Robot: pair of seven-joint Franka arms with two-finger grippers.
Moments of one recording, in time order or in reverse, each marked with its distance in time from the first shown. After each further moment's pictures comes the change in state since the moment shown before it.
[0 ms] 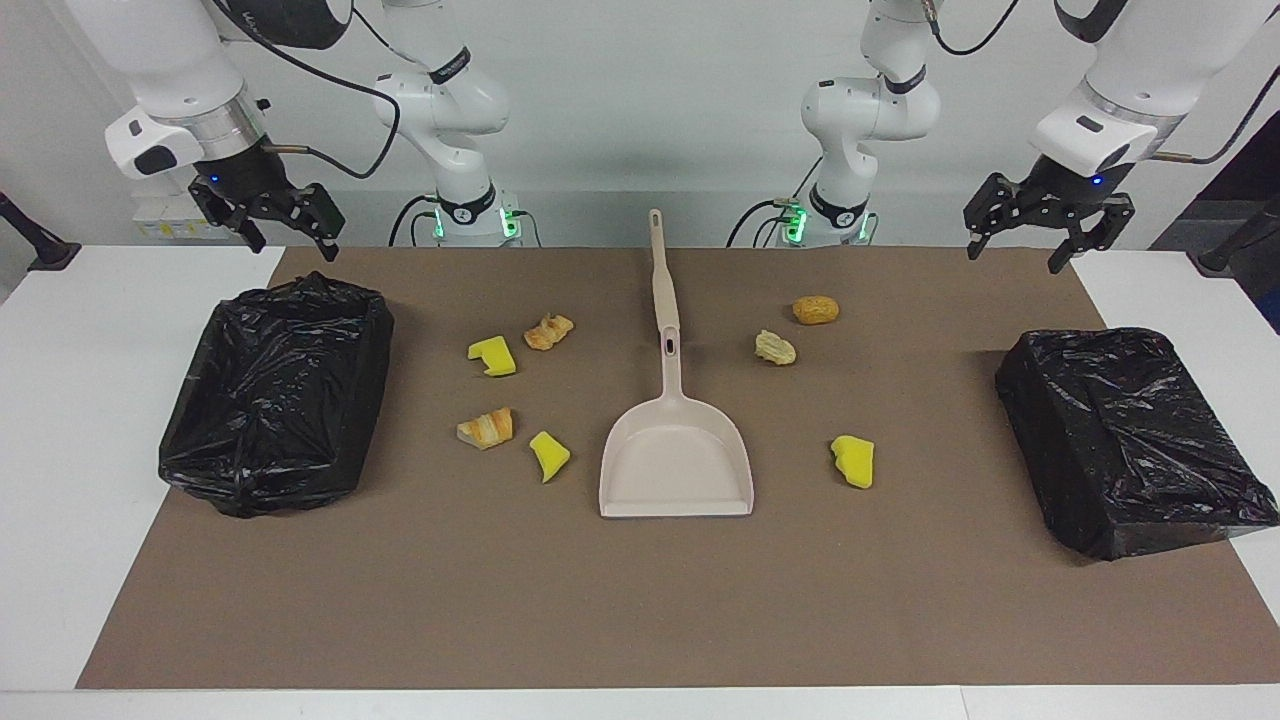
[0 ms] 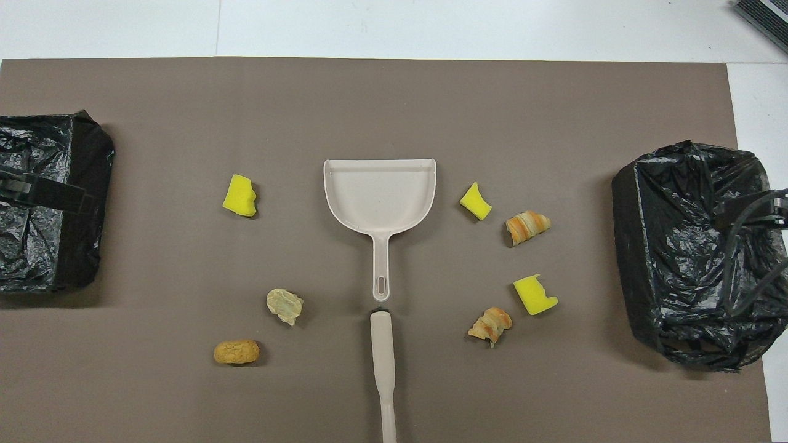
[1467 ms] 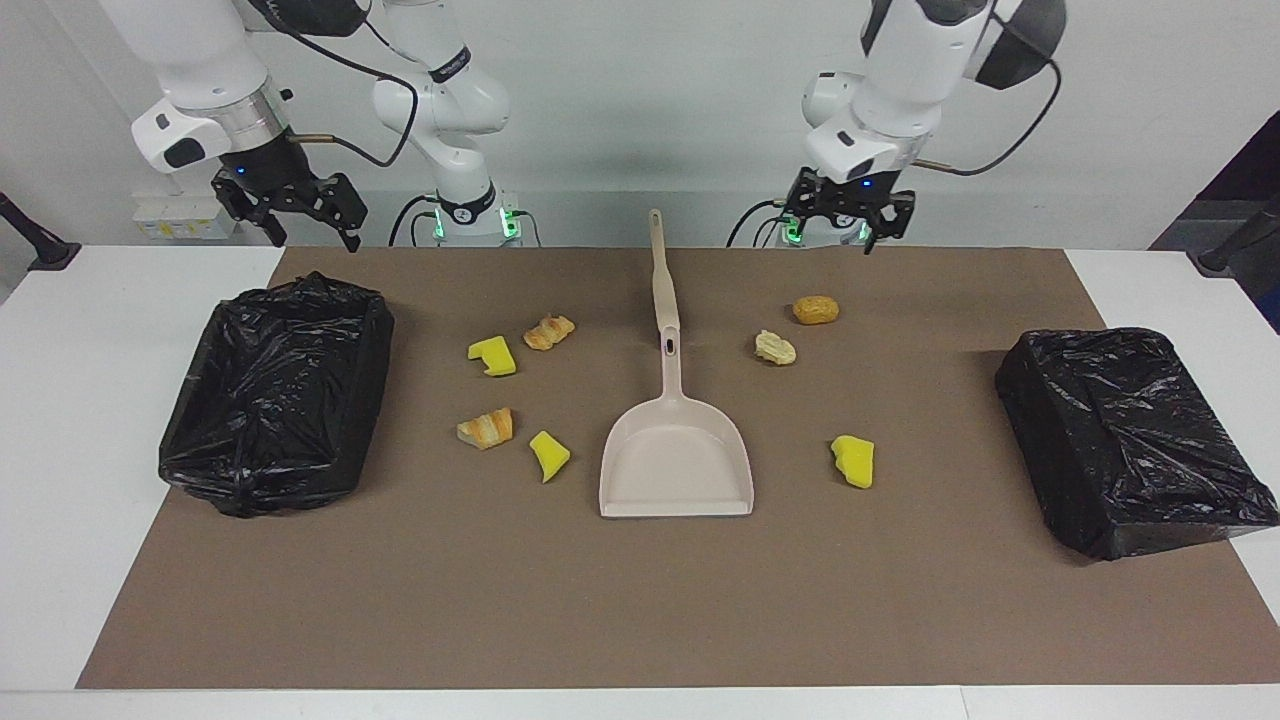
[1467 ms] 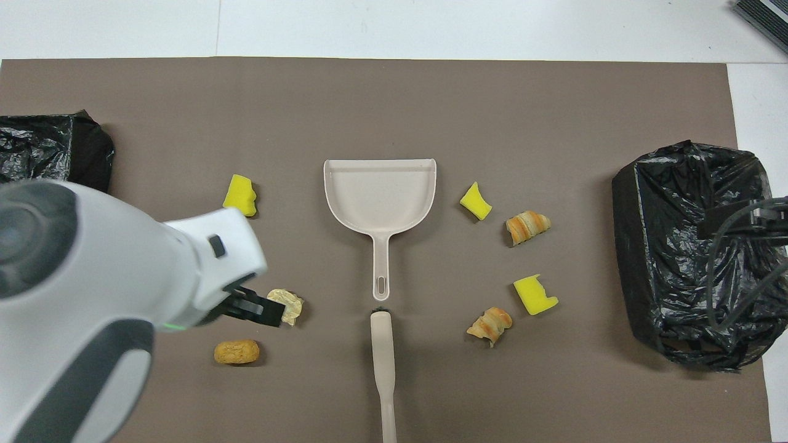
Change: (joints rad) left arm -0.430 -0.212 -0.028 -0.474 -0.054 0.152 -0.329; right arm 0.016 -0.031 0.028 -0.031 0.026 -0.020 0.001
